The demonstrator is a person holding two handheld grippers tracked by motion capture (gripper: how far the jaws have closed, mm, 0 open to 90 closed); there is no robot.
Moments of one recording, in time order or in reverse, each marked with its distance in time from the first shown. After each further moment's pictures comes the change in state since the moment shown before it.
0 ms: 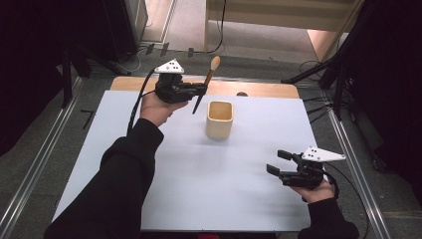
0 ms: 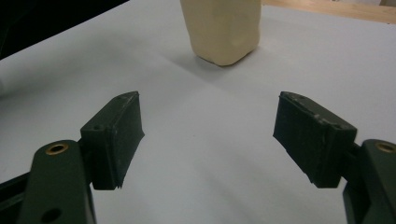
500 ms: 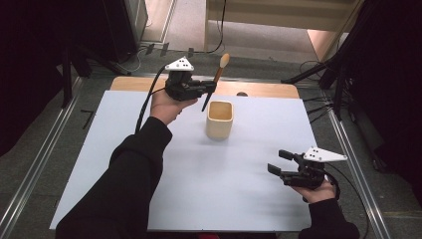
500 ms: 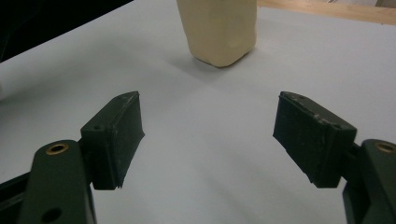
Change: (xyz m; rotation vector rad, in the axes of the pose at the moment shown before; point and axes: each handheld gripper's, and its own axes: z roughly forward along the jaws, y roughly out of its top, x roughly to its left) left arm -0.006 0.008 0.022 -0.026 -0.033 -0.004; right arm -0.001 -0.001 -0.002 -0.013 -0.004 0.006
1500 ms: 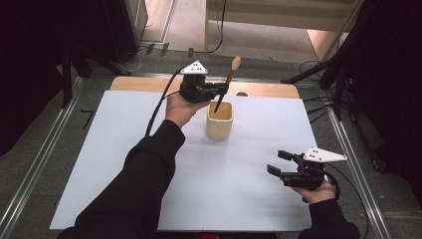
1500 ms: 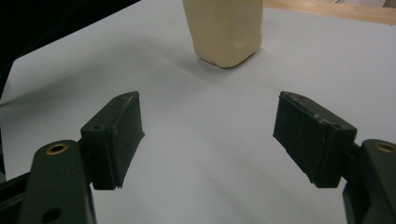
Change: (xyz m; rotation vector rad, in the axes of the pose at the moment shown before) left arm -0.005 -0.007 0.038 -0.027 -0.010 -0.009; right arm 0.000 0.000 0.000 -0.005 0.018 -0.007
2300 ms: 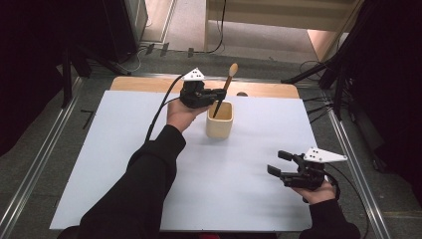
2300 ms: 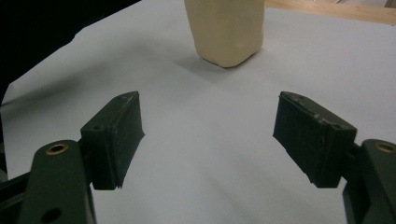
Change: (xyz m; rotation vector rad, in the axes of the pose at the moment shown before) left arm 0.009 -0.025 0.006 0.026 0.010 -0.027; right arm 0.000 0.000 0.000 0.001 0.002 -0.009
